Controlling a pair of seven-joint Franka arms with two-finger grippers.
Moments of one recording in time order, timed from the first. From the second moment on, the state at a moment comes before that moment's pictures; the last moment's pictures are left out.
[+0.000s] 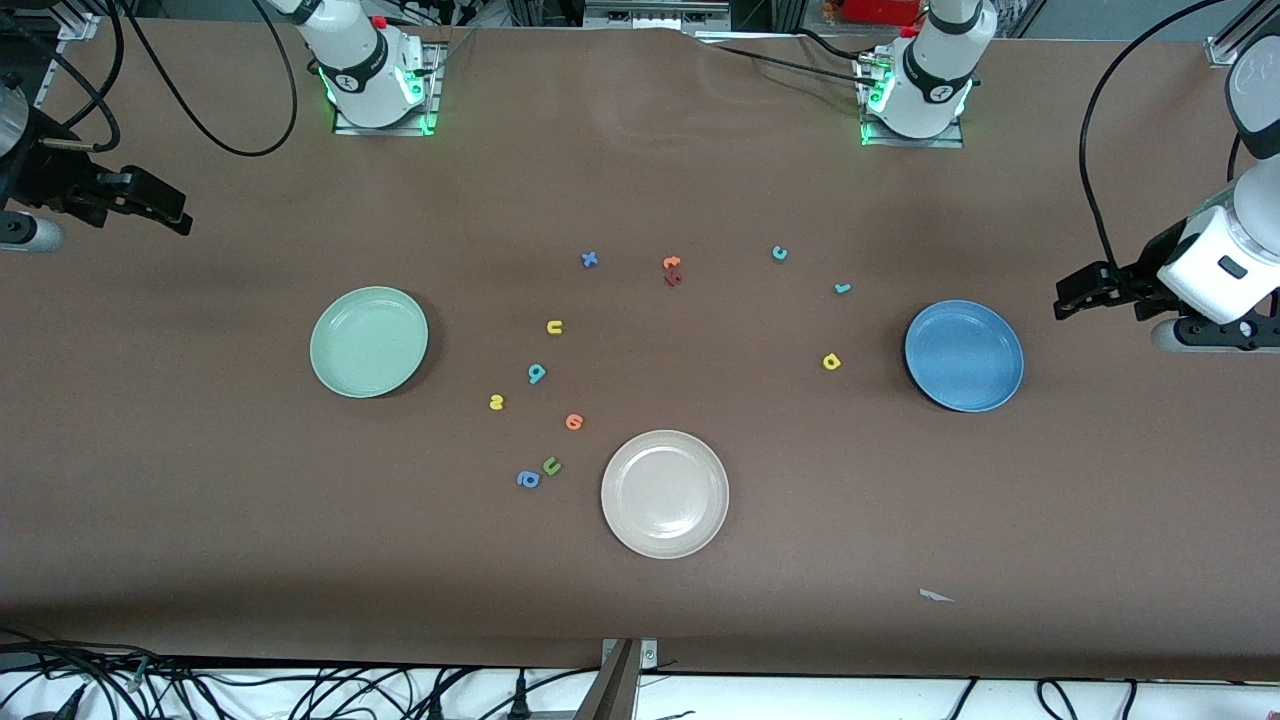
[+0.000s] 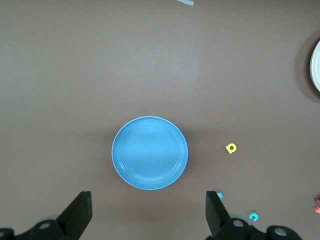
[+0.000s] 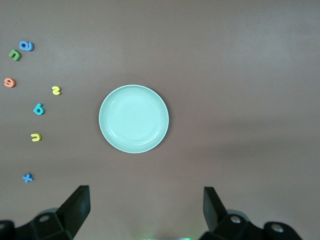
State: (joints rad) left arm 0.00 0.10 0.01 -1.66 -0.01 1.72 0.00; right arm 0.00 -0.05 0.01 -1.67 -0.01 1.57 0.09
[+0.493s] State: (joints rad) left arm 0.00 0.11 0.01 -1.66 -0.01 1.72 0.00; right arm 0.00 -0.05 0.01 -1.67 -0.01 1.56 0.09
